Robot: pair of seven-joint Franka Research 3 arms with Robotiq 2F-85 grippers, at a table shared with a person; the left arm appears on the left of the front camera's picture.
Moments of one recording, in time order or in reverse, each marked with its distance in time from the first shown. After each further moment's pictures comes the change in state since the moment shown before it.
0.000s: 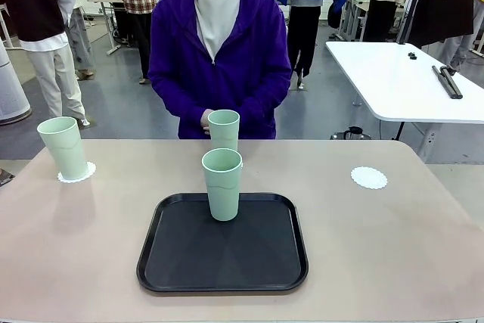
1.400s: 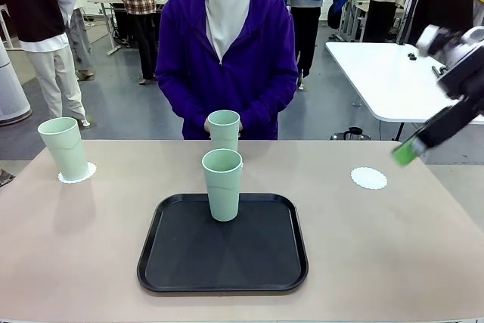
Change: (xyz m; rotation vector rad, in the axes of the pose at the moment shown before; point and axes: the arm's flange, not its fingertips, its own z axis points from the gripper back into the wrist) left arm 0.000 0.001 -0.001 -0.002 0.001 0.002; right arm -0.168 0.208 -0.304 -0.718 0.610 0.942
